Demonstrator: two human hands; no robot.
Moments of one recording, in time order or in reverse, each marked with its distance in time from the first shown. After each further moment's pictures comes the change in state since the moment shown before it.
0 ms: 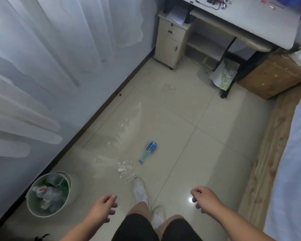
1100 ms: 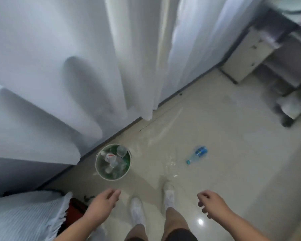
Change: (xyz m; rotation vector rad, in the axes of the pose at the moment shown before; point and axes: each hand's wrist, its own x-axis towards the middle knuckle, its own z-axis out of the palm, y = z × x) left_hand -0.011 -0.231 -0.286 0.073 0.177 0.141; right_hand -0.107 -0.110 0.291 -0.253 -0.073 -0.152
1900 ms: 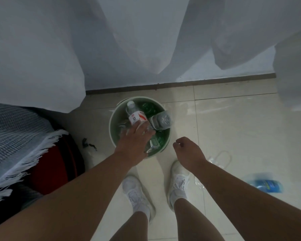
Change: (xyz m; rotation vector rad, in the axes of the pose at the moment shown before) left_hand 0.387 -0.122 0.084 0.573 0.217 0.186; right_hand 0.374 -0.206 0.305 -0.674 -0.177 -0.410
